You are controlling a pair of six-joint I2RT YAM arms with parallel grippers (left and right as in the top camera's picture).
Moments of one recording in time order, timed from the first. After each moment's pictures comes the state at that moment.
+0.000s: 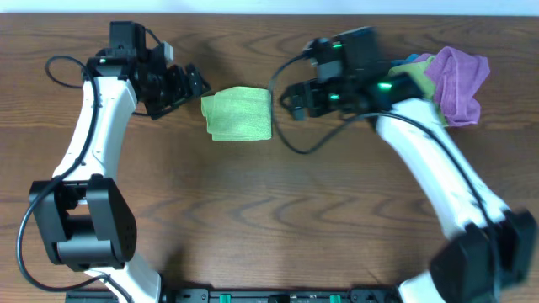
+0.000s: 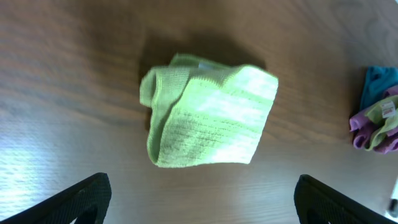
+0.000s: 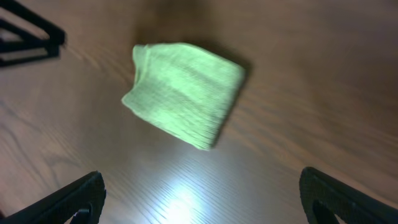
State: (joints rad) left arm 0.03 1.84 1.53 -0.90 0.49 -0.36; right arm 0.32 1.67 1.49 -0.73 -0.37 0.08
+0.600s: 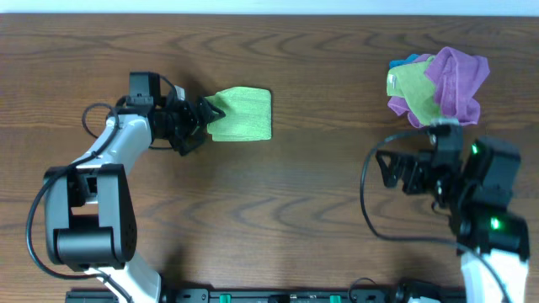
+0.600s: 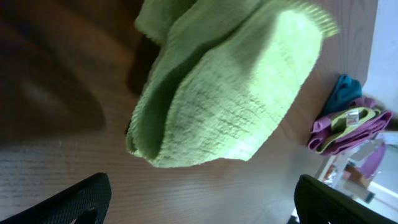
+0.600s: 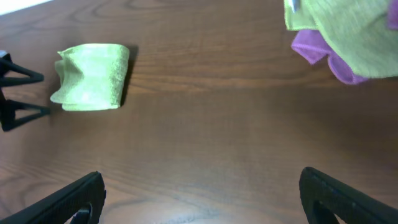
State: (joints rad) left arm 0.02 1.84 1.08 -0.41 0.71 -0.70; right arm -0.22 0.87 0.75 -0.68 -0.49 0.01
